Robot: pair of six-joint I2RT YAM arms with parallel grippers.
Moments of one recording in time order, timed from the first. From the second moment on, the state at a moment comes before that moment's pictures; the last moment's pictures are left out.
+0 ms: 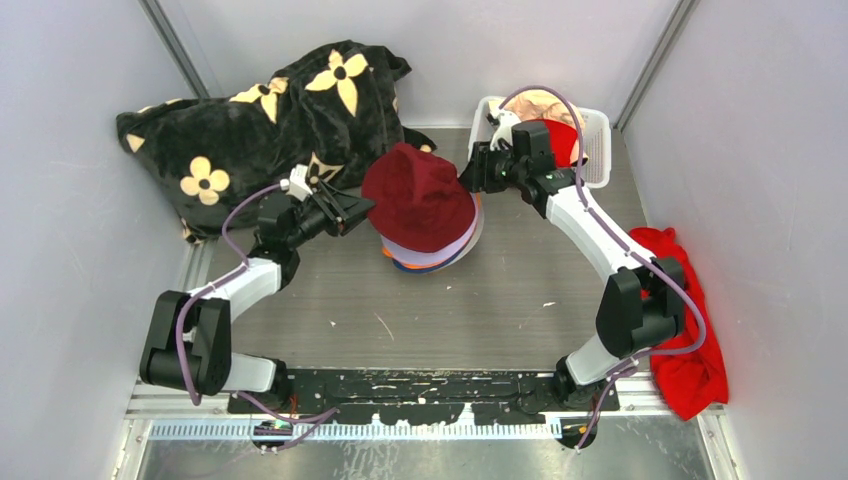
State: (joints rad) left arm -0.17 1.37 0.62 0.63 0.62 -1.18; right arm 0.31 1.56 1.32 -0.28 -0.34 0.23
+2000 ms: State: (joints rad) left arm -0.21 1.81 0.43 1.44 0.69 -1.36; right arm 0.34 1.54 1.16 -0.16 -0.29 0.23
